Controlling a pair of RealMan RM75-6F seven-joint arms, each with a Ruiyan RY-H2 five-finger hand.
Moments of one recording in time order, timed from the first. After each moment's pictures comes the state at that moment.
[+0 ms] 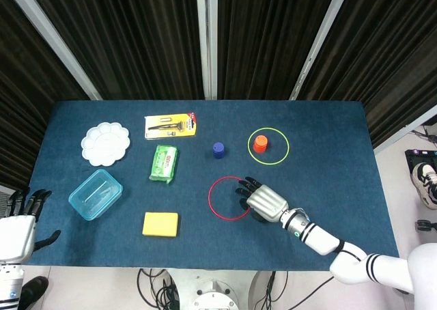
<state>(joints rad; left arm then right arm) -0.03 -1.21 -0.03 -1.57 1.50 1.55 0.13 0.74 -1.56 -0.02 -1.30 -1.64 0.89 -0.01</state>
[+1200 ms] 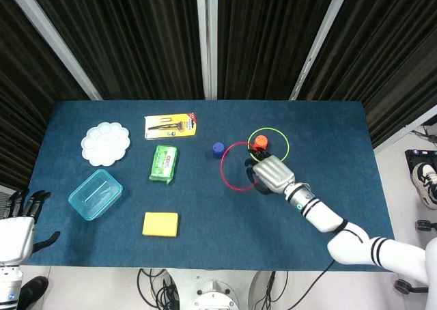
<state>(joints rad) -0.02 -1.21 -0.02 -1.56 1.52 1.56 0.11 0.84 -1.43 0.15 -1.39 -1.36 0.73 -0.05</state>
